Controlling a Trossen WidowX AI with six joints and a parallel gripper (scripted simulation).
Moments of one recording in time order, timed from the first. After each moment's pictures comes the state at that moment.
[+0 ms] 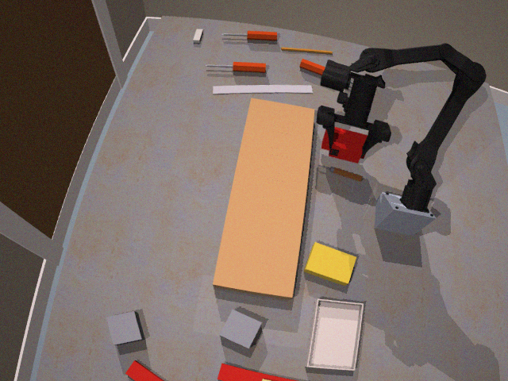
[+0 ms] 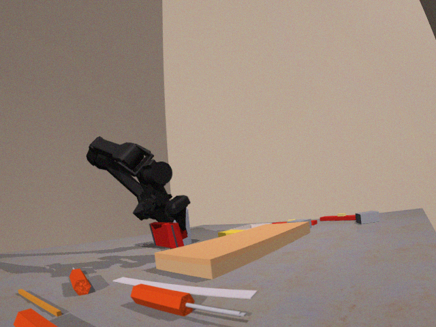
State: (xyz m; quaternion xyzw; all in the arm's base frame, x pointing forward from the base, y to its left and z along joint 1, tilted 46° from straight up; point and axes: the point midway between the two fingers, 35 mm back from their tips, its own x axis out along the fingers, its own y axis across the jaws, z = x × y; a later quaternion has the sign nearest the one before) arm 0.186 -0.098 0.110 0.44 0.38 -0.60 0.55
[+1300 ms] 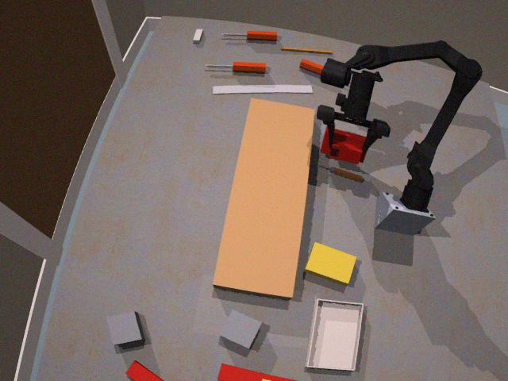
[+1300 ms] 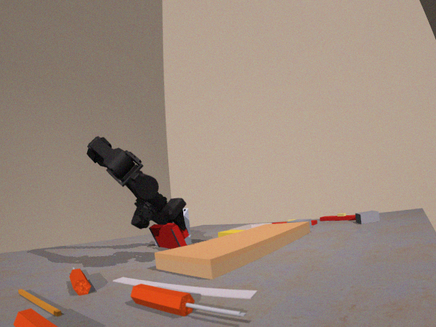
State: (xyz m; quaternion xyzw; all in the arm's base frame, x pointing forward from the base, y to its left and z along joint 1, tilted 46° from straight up) arm 0.185 -0.104 0.112 0.50 0.44 -0.55 0.51
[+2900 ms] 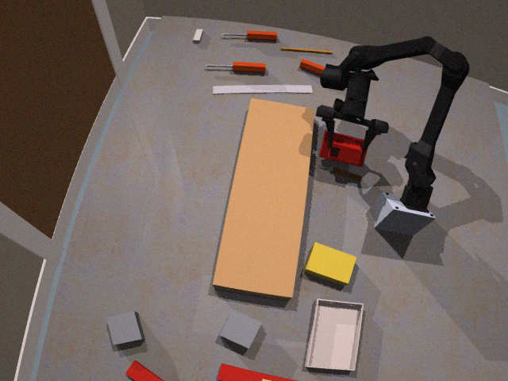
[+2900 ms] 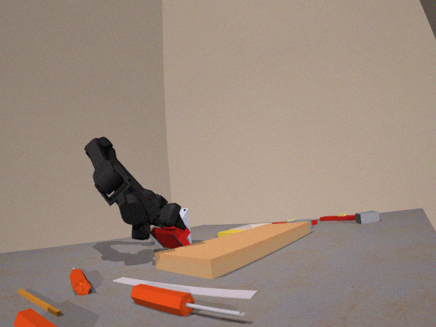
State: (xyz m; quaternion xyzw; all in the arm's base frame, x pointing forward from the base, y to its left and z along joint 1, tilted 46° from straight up) arm 0.184 -0.112 0.112 0.57 0.51 -0.47 0.44
